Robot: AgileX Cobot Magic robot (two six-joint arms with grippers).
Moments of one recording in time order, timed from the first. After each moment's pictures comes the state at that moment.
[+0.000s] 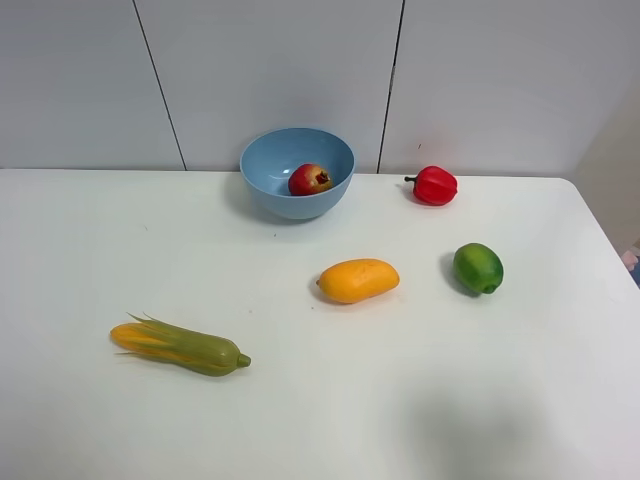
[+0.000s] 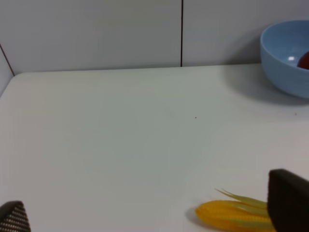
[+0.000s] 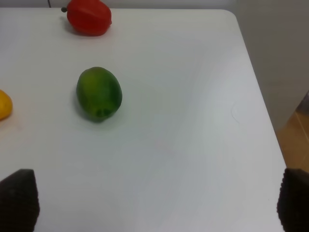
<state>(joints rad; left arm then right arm) 0.06 -0.01 -0.53 0.01 0.93 -0.01 -0.02 0.00 -0.51 -0.02 1.06 0.06</state>
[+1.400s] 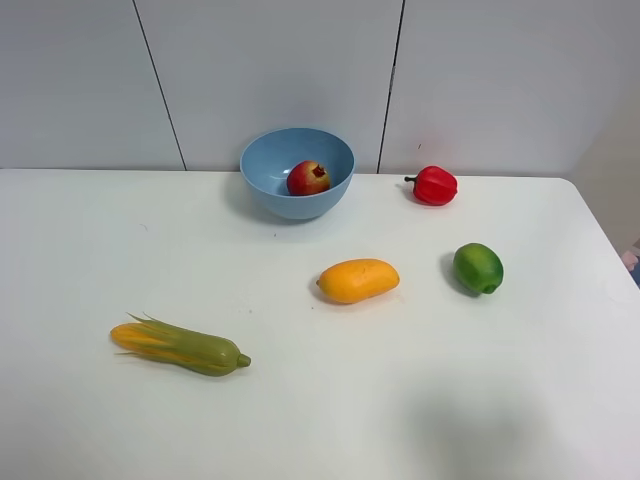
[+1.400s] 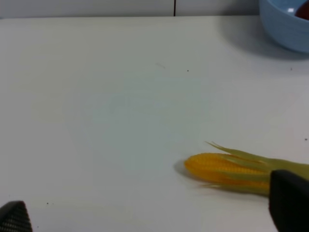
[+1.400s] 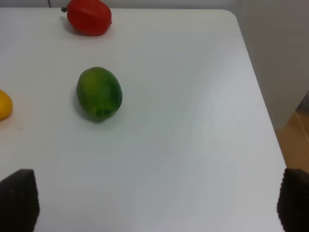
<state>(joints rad) 0.06 -0.01 -0.51 -0.01 1.05 -0.03 -0.02 0.00 -0.51 -0.02 1.06 0.06</state>
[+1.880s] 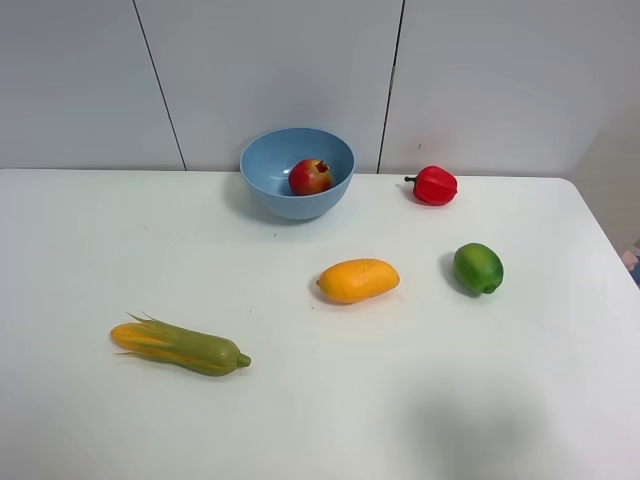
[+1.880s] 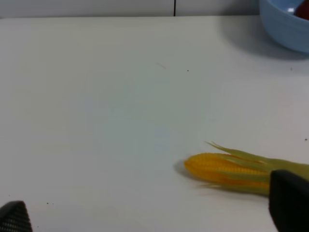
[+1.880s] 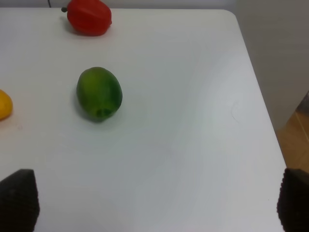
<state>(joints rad) 0.06 -0.01 -0.51 -0.01 1.05 -0.03 -0.02 0.00 -0.51 -0.02 1.06 0.06</state>
